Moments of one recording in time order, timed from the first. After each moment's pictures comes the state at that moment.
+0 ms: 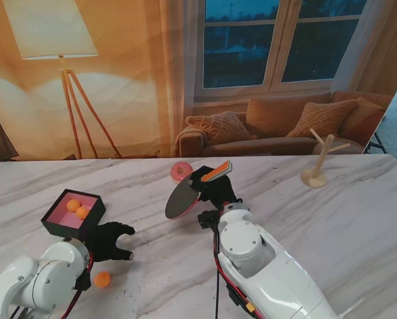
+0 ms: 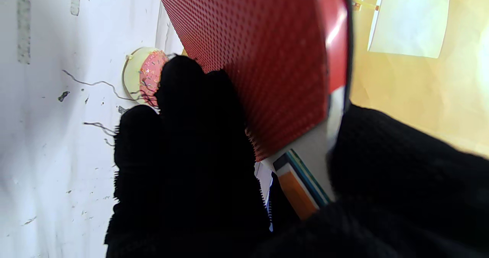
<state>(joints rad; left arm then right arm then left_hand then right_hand) 1.79 -1.00 -1.38 -1.96 0.90 0.19 -0.55 -1.33 -1.35 0.94 -1.48 0.09 0.15 -0.42 0.73 -0.34 0.43 -0.07 0.37 0.11 0.24 0.43 0.31 0.20 0.26 0.46 0.40 0.44 0.57 0.68 0.19 0.35 1.25 0.66 0.73 -0.65 1.04 -0.29 0.80 -0.14 1.02 0.70 0.99 0.16 0.74 0.54 1.05 0.08 0.96 0.45 0.51 0.10 1.40 0.54</state>
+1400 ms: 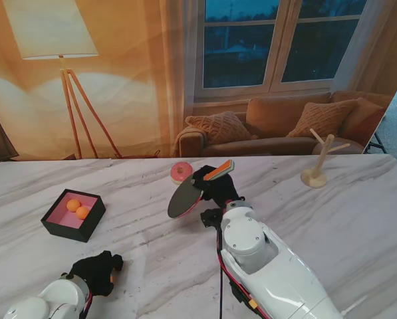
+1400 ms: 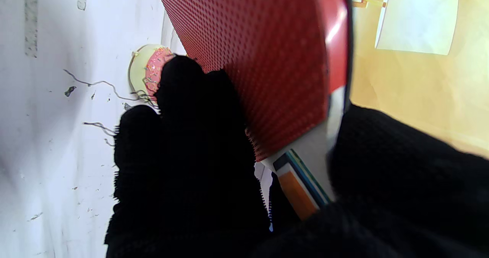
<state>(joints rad) 1.98 -1.02 -1.36 -1.95 1.17 0.20 -0.44 -1.32 -1.34 0.95 -1.47 0.11 0.17 -0.40 0.74 -0.52 0.95 -0.07 0.30 0.09 0.74 0.75 0.29 0.21 0.62 0.83 0.62 0.34 0.86 0.81 0.52 0.25 1.48 0.68 0.73 -0.65 1.04 -0.29 0.80 -0.14 1.02 0.70 0.99 0.16 0.74 0.54 1.05 0.08 0.96 0.45 0.51 0.10 1.41 0.54</state>
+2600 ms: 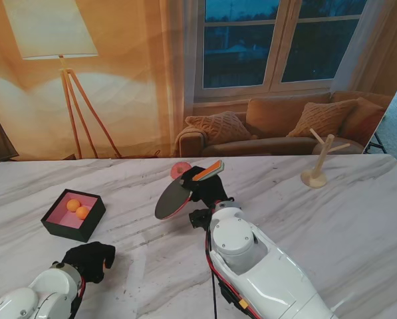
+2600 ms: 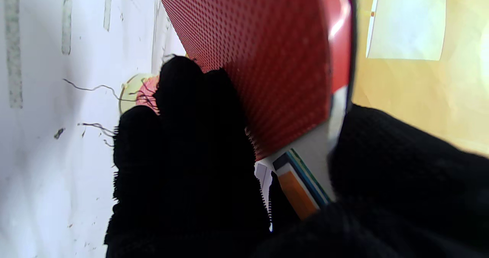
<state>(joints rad) 1.96 -1.03 -1.43 -1.97 1.13 0.17 -0.41 -1.29 -1.37 0.89 -1.46 0.18 0.17 -0.44 0.92 -0.68 0.93 -0.21 0.58 0.05 1.06 0.69 0.67 0.21 0.52 1.11 0.80 0.31 0.93 0.83 0.68 0.25 1.54 0.59 0.73 -0.66 1.05 -0.29 0.82 -0.14 1.00 0.70 1.00 0.16 0.74 0.54 1.05 0.09 0.97 0.45 0.51 0.11 1.41 0.54</state>
